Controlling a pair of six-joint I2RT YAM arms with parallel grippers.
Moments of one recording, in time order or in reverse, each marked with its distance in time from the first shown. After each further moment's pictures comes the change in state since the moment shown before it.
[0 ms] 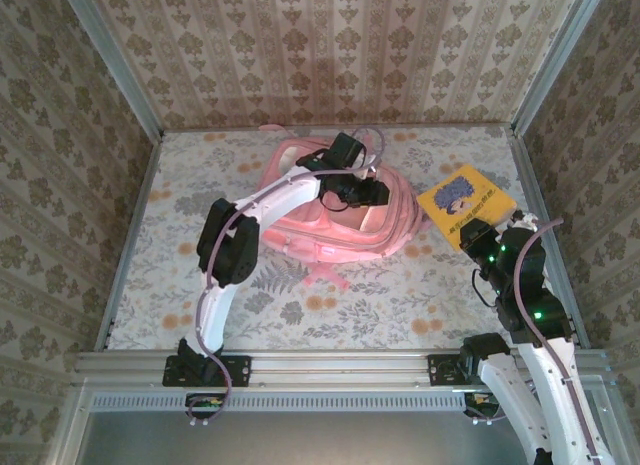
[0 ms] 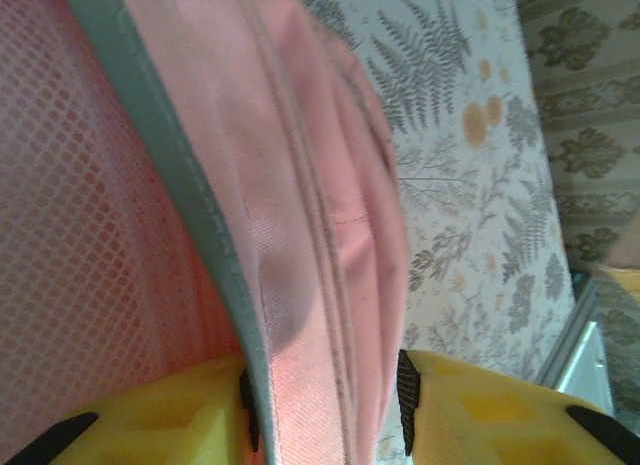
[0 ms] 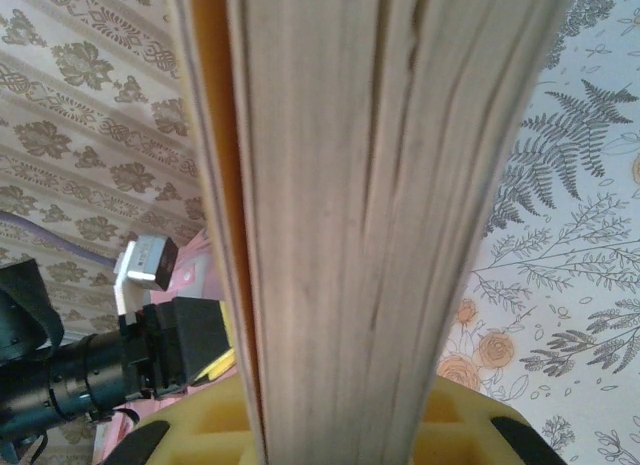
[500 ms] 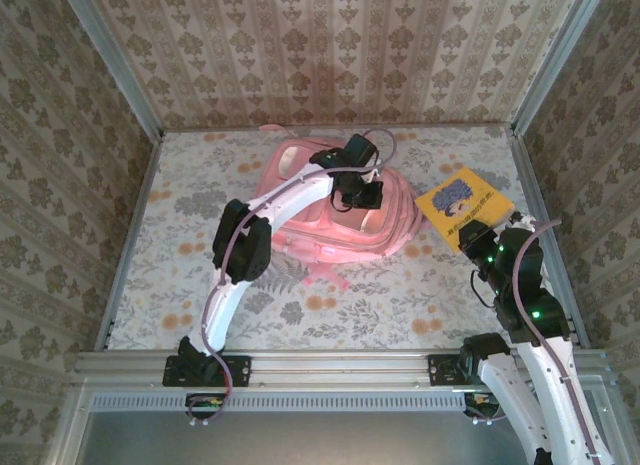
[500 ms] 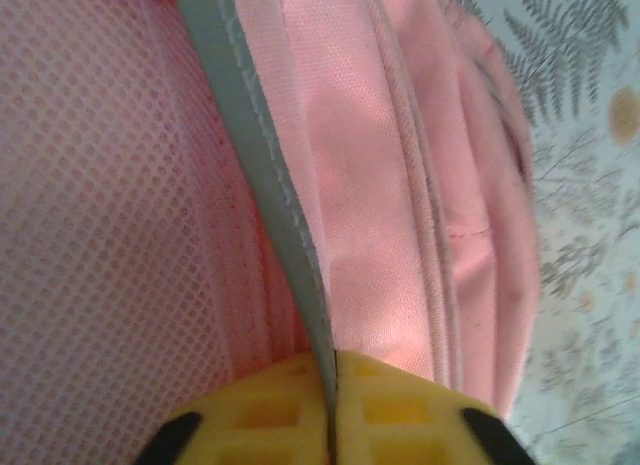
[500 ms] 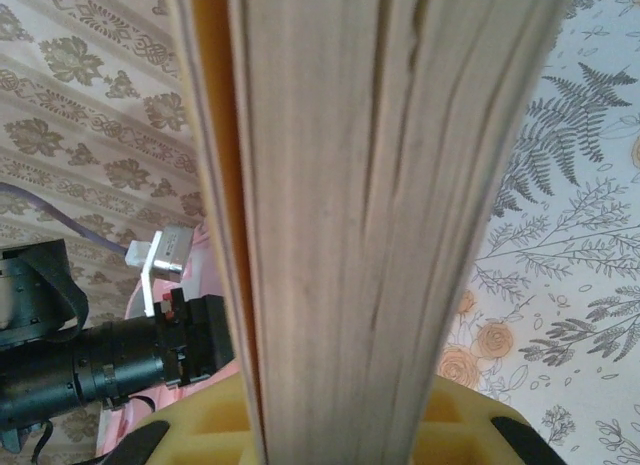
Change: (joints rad) left arm -0.038 0.106 0.199 -0.225 -0.225 0.085; right arm 0.000 -0.002 -0.017 0.002 -0.008 0.020
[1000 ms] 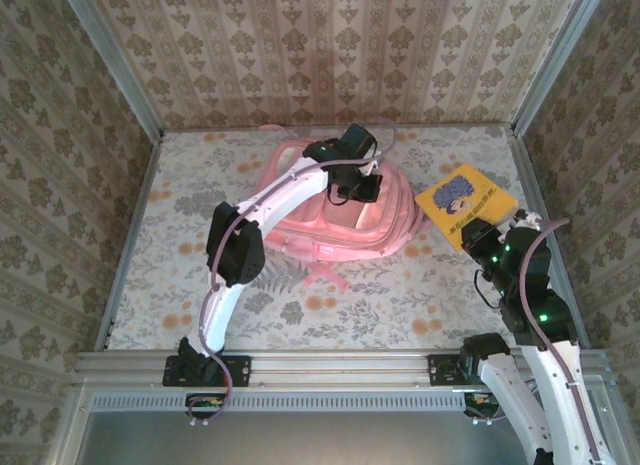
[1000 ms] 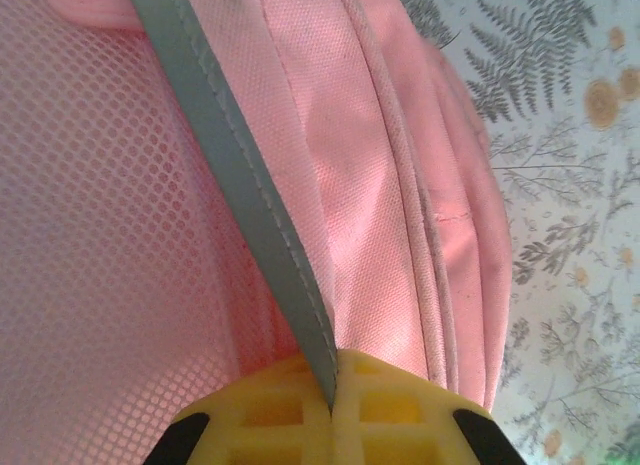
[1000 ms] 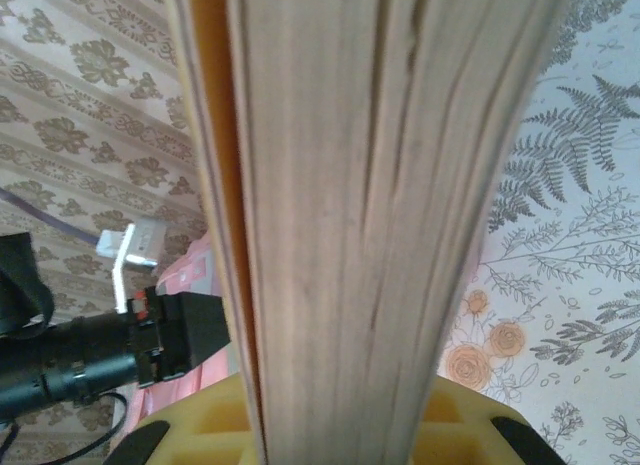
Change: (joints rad) left arm 0.006 -0.086 0.051 -0.091 -0.038 0.075; right arm 0.000 0.006 0.082 -0.061 -0.010 -0.015
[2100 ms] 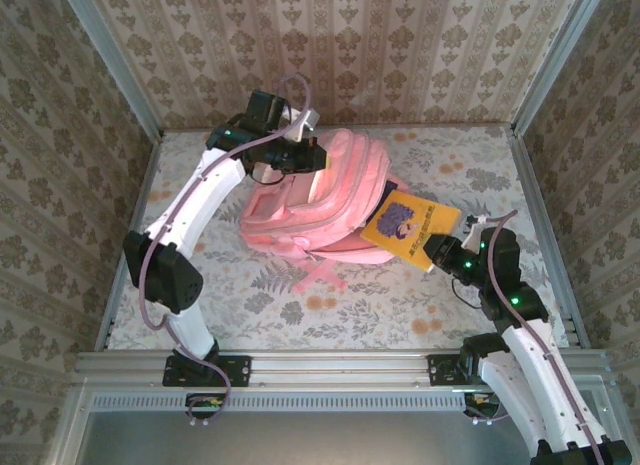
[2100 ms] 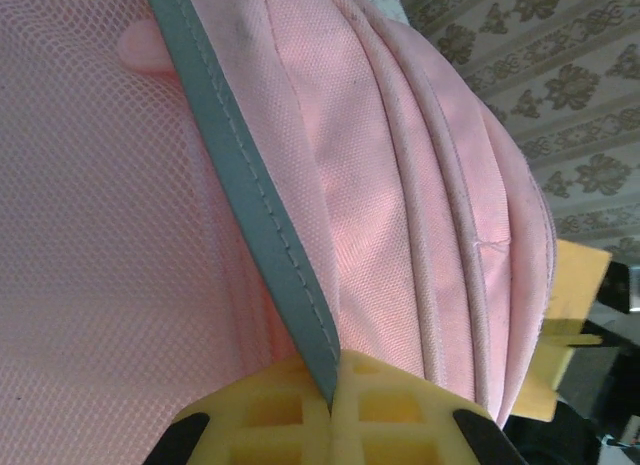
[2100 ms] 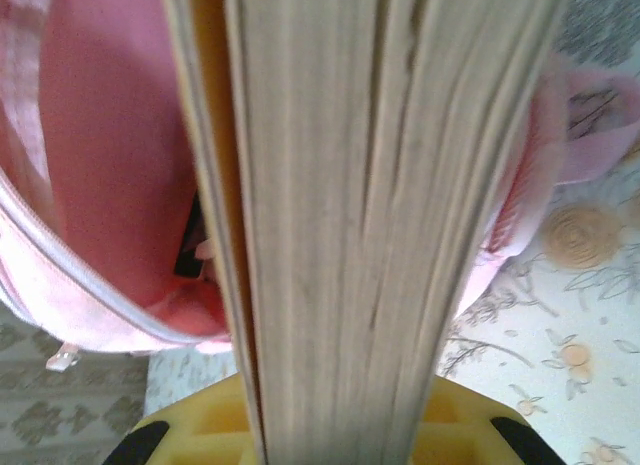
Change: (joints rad) left arm 0.271 -0.444 -0.294 0.064 0.341 -0.007; right arm 0.003 0.078 -0.263 0.245 -0.464 -0.064
